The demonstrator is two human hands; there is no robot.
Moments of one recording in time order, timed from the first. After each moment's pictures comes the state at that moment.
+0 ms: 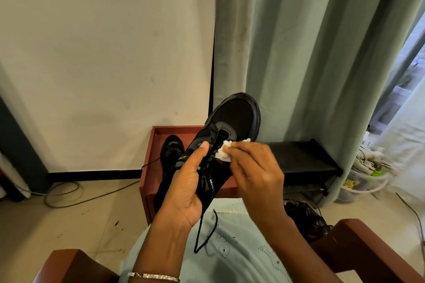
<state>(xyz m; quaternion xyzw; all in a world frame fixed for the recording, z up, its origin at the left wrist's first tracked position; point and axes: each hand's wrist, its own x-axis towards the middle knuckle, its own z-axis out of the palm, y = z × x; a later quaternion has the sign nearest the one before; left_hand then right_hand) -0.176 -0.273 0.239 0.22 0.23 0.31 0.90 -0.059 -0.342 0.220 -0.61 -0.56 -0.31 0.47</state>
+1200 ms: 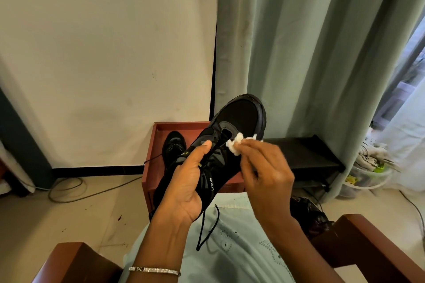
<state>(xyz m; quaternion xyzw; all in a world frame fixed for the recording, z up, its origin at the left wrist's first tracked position) -0.179 -0.277 0.245 0.26 0.29 0.31 0.87 -0.058 -0.349 0.213 -0.62 -0.52 -0.32 0.49</state>
